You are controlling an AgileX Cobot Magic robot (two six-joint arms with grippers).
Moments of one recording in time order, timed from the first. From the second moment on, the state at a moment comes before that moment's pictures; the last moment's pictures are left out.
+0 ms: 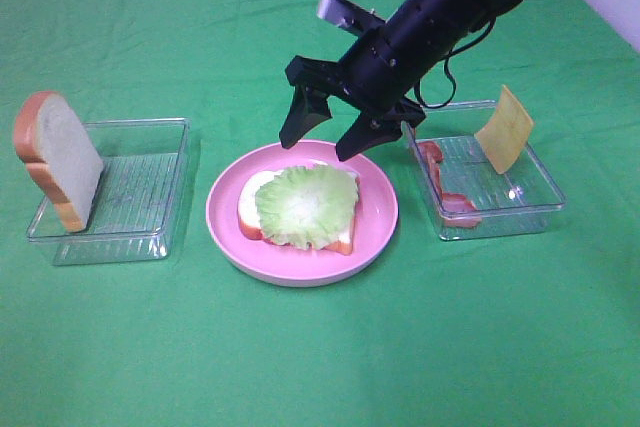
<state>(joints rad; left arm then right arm) -0.32 -0.01 -0.50 -0.01 1.06 0.06 0.40 2.14 -1.59 0.71 0.89 -0.28</state>
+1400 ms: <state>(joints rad) -0.32 -0.01 -0.50 -0.01 1.06 0.06 0.40 2.11 -1.70 0.06 1.22 0.14</state>
